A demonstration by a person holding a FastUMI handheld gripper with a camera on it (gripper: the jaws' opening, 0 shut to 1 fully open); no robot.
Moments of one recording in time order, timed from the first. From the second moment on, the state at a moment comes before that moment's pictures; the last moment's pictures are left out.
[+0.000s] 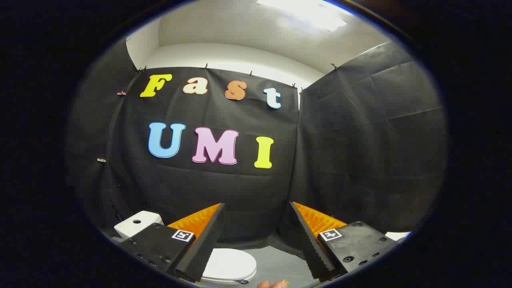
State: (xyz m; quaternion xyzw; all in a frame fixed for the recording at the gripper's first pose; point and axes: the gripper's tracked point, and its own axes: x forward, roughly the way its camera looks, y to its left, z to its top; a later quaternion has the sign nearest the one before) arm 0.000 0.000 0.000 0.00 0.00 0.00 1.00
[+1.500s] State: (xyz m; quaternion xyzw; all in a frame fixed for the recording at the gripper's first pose) arm 0.008 0.039 -0.037 -0.03 -0.02 0.07 1.00
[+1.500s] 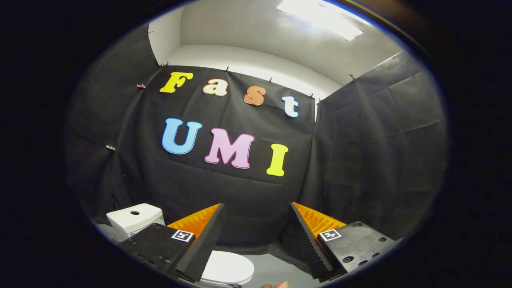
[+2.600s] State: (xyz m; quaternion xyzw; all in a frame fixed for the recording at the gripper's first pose) arm 0.046 0.049 -0.291 0.20 0.15 0.20 0.95
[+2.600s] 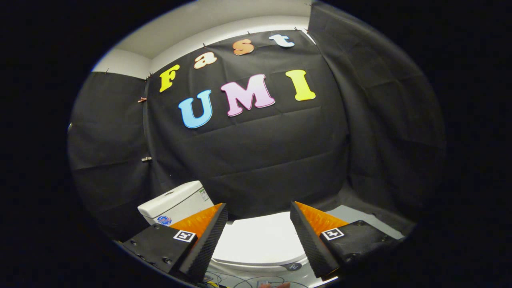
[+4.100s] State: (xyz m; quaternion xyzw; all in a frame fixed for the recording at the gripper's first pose) arm 0.029 0.027 -0.634 0.46 0.49 0.08 0.74
